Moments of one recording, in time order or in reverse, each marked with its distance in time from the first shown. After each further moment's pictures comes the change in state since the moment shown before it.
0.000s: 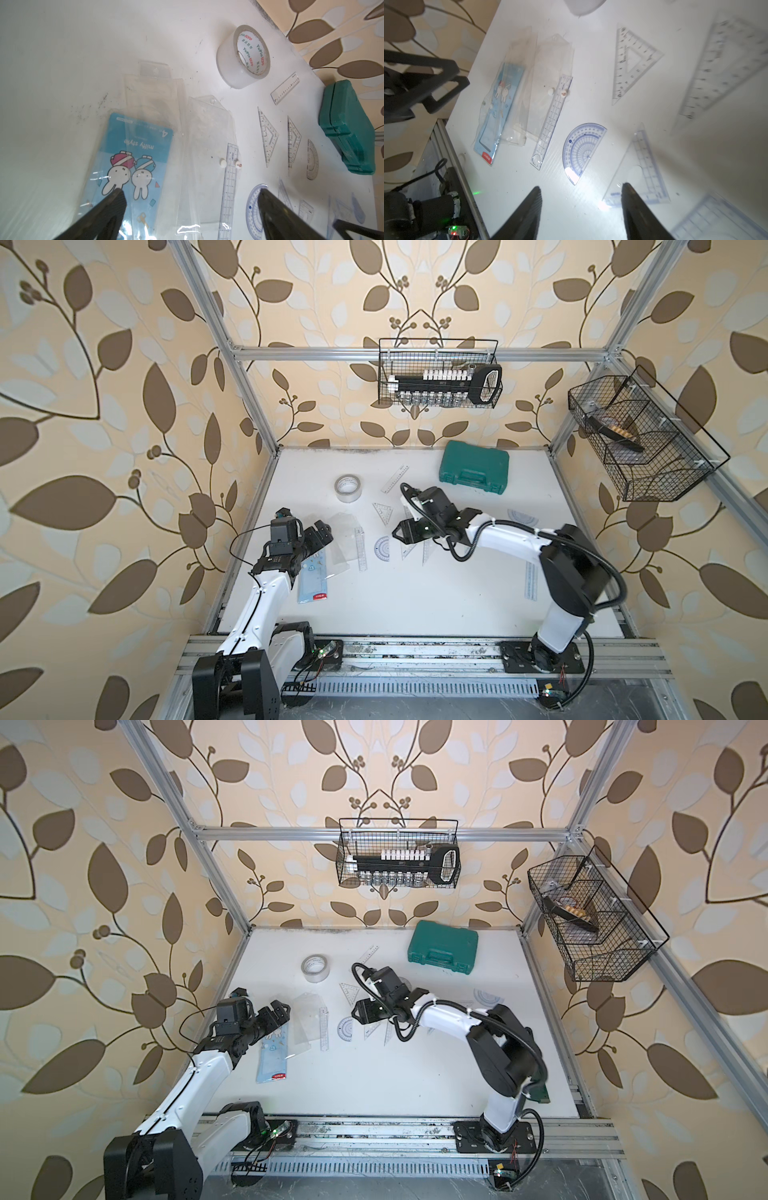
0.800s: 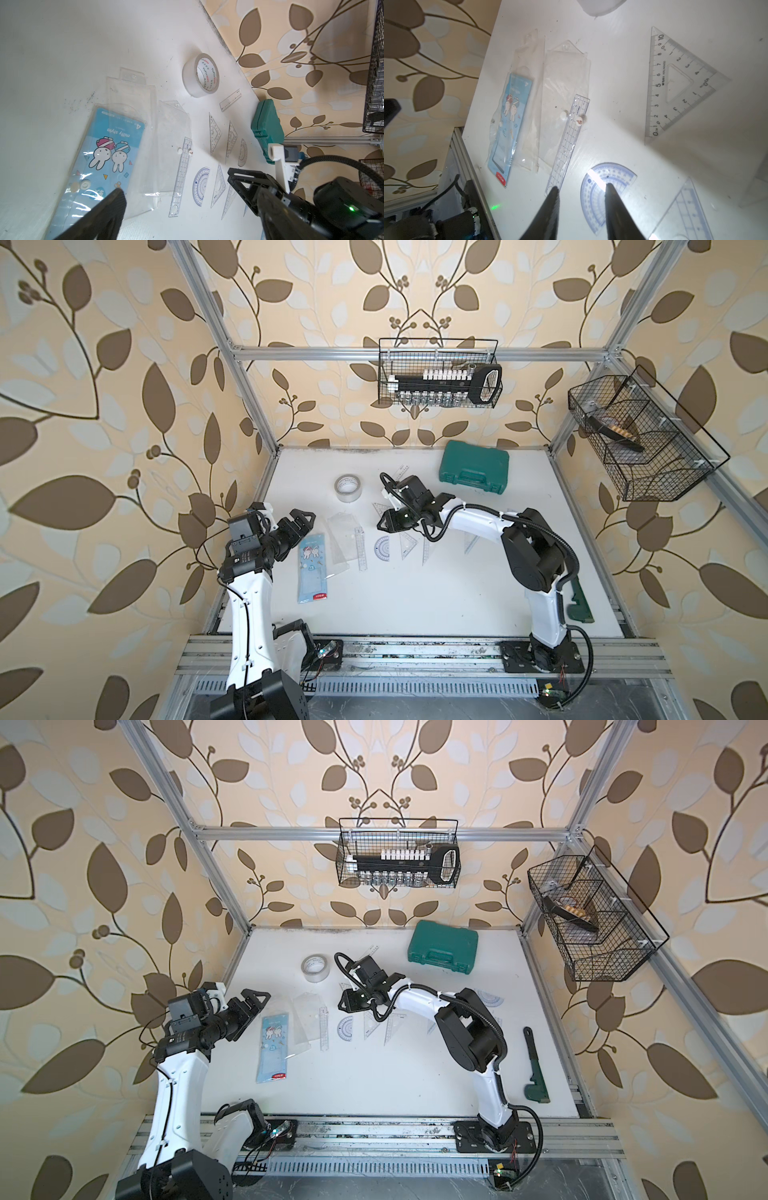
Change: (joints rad) left arm 0.271 -0.109 0.249 -0.382 0.397 -0.028; right arm 0.039 0.446 0.431 -0.122 -0.167 0.097
